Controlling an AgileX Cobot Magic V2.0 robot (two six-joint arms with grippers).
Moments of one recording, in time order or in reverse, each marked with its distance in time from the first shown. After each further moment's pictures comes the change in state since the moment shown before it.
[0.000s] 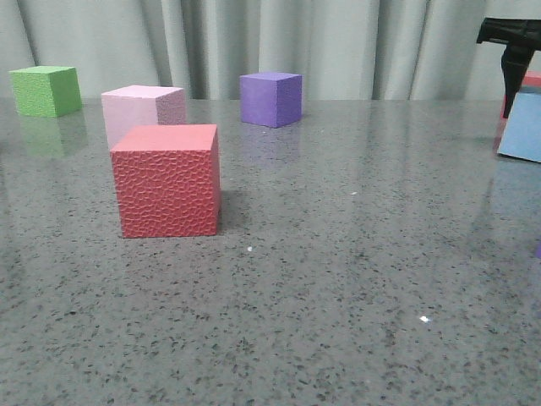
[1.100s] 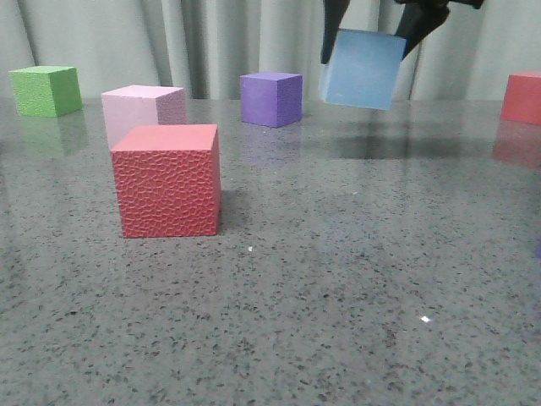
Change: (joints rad) left arm 0.000 0.000 0.000 0.000 0.000 0.002; right arm 0.395 0.112 -0.363 0.104 0.176 -0.199
